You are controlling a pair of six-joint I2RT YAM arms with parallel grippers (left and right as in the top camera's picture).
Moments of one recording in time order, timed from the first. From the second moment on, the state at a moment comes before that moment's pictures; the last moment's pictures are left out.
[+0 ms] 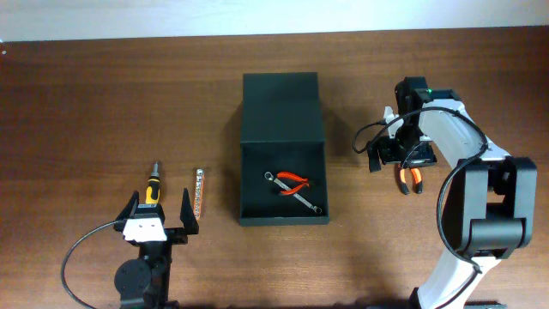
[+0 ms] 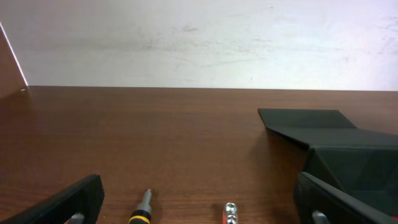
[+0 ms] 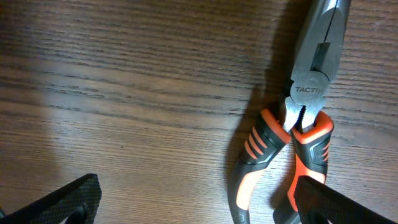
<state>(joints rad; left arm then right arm) 0.08 0.01 0.01 -0.07 0.05 -0.02 -0.01 1.98 1.40 -1.07 -0.03 -0.08</state>
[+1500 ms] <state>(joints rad) 0.08 0.01 0.01 -0.07 0.05 -0.02 -0.01 1.98 1.37 -1.02 -0.03 -0.02</state>
